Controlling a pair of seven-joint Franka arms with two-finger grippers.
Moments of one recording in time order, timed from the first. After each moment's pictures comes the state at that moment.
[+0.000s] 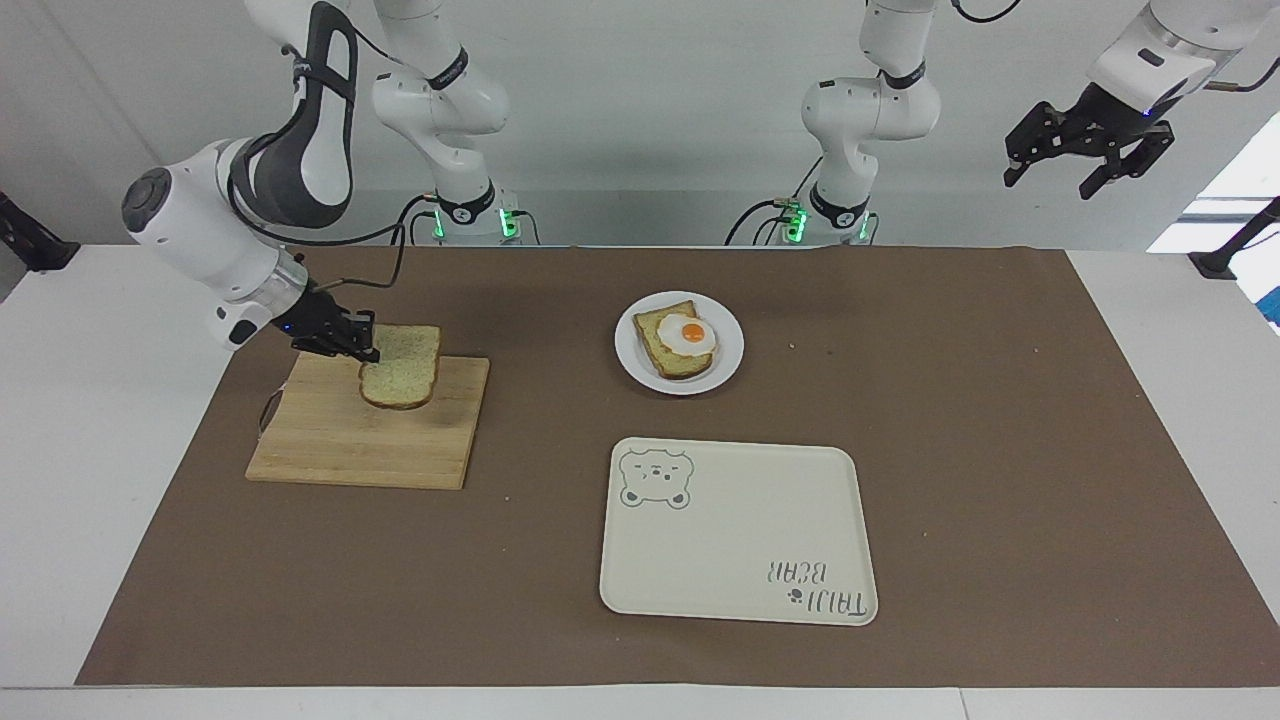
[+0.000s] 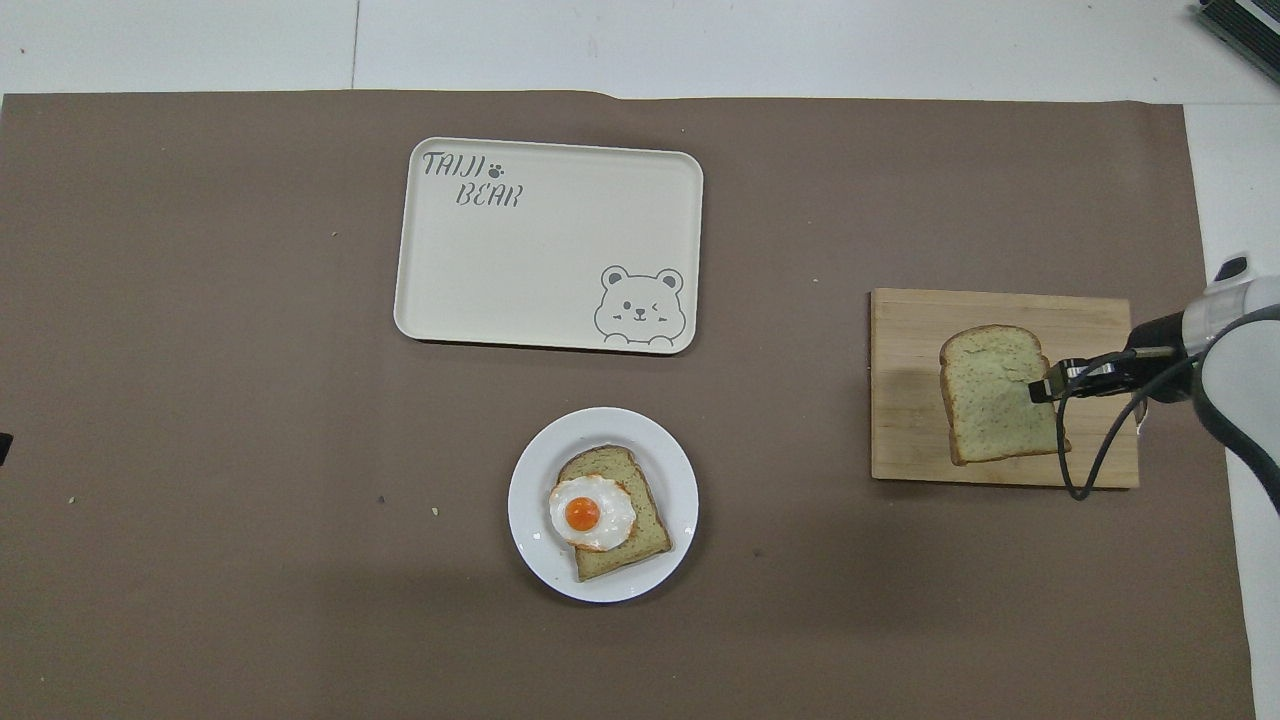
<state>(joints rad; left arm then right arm) -0.11 -0.09 0.14 -1.46 -0.03 1.24 0.25 -0.08 0.06 -0.11 -1.98 0.30 1.84 -0.34</state>
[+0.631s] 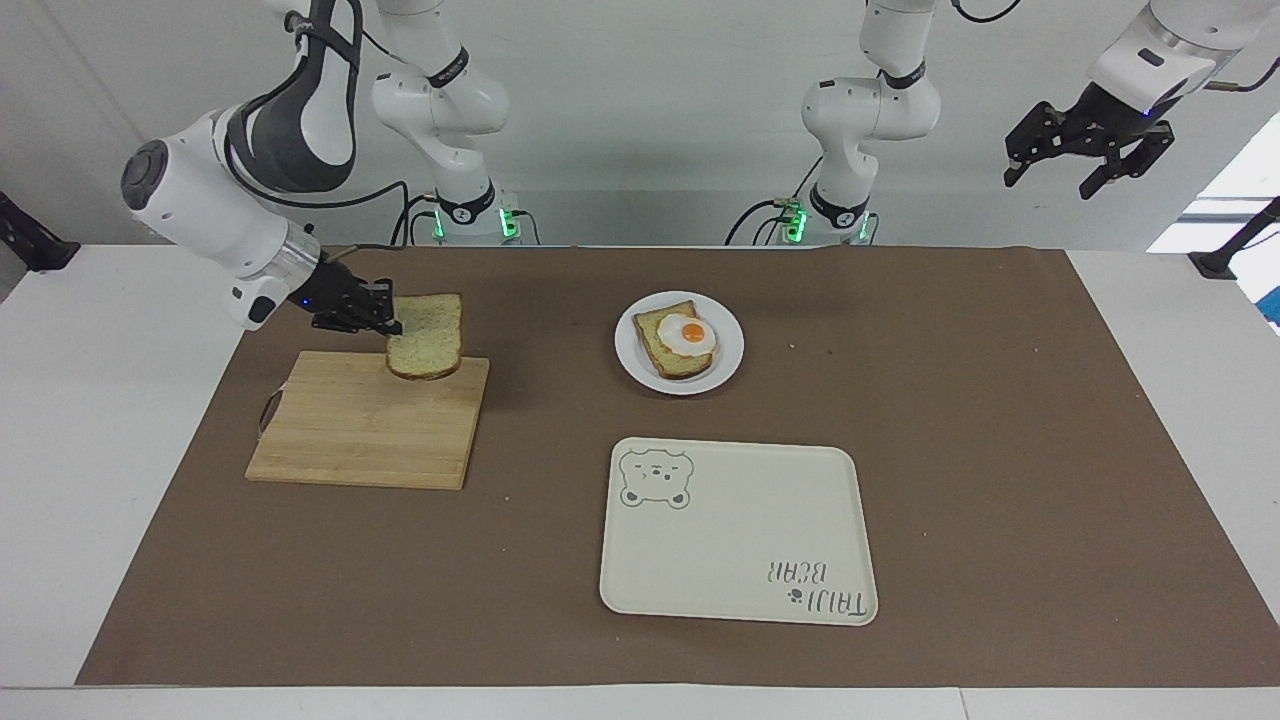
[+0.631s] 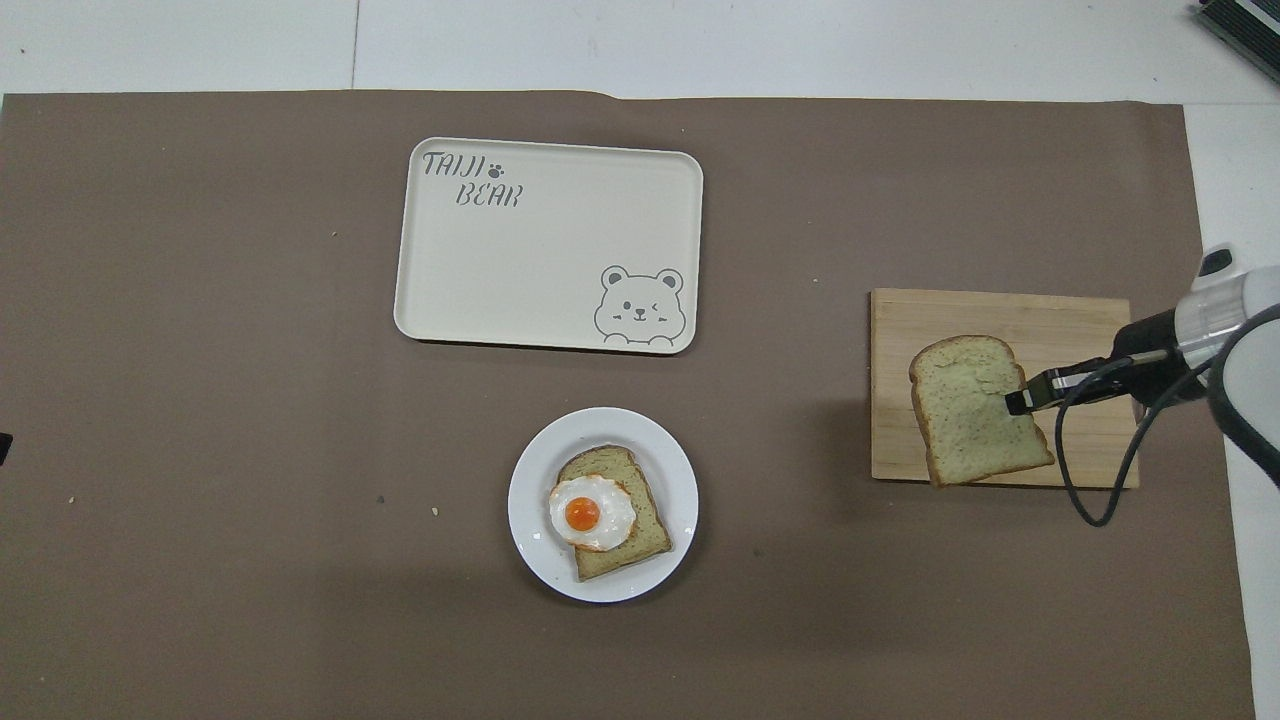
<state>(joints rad) -0.11 -0.09 0.14 -1.46 -0.03 1.24 0.25 -0.06 0.03 -0.06 -1.94 0.35 1.73 -0.36</state>
